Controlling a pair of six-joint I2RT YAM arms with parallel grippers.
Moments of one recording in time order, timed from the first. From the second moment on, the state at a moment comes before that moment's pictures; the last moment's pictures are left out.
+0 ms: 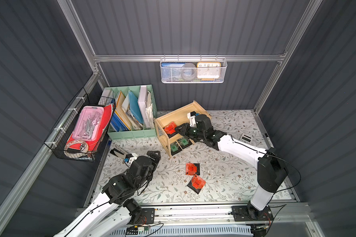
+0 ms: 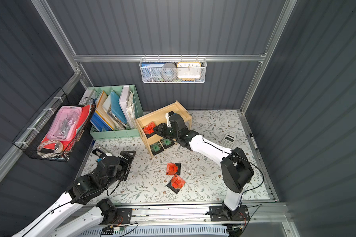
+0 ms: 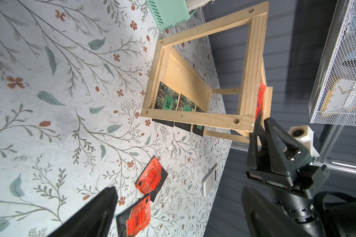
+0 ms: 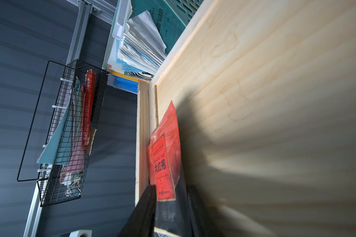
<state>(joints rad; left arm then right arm) -0.69 0.64 0.75 -0.73 -0.35 -1.59 0.68 1.76 1.37 0.01 -0.31 0.96</state>
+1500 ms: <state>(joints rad) -0.69 0.86 0.74 -0.56 -0.16 -1.34 0.64 1.23 1.03 -0.42 -0.16 0.84</state>
